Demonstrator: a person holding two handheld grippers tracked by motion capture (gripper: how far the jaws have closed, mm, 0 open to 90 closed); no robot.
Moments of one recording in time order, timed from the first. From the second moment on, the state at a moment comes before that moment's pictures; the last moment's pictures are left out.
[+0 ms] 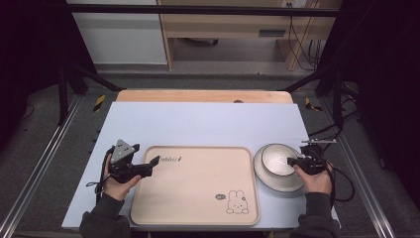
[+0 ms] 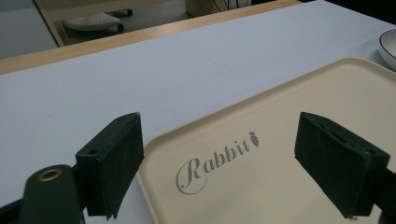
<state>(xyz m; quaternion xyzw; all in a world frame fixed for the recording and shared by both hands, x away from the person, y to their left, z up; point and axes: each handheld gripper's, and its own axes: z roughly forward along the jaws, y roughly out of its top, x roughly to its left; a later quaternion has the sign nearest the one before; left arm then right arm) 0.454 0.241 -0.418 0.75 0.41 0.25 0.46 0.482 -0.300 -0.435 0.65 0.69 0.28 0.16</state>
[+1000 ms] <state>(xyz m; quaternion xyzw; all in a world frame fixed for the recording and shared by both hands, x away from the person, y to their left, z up) 0.454 0.241 -0.418 0.75 0.41 0.25 0.46 0.486 -0.302 -0.438 0.66 0.69 0.27 0.13</state>
